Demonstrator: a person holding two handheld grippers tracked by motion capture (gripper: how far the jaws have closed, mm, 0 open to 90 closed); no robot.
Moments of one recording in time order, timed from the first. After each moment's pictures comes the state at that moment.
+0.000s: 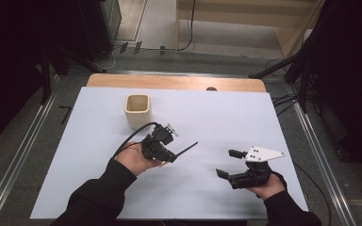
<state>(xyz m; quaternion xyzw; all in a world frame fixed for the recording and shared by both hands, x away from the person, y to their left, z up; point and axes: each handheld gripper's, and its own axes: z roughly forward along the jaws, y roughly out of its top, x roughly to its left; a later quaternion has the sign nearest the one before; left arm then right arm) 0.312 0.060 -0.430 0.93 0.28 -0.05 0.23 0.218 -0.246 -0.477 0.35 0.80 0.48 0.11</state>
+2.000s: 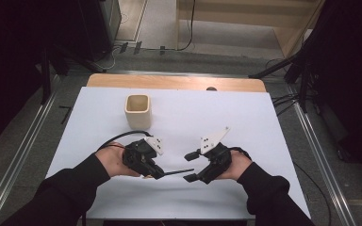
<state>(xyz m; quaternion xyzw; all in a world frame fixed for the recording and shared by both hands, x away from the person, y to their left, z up) 0.293 0.098 -0.421 0.97 0.05 -0.13 0.22 0.276 -0.151 -0.455 0.12 0.89 0.43 -0.07</state>
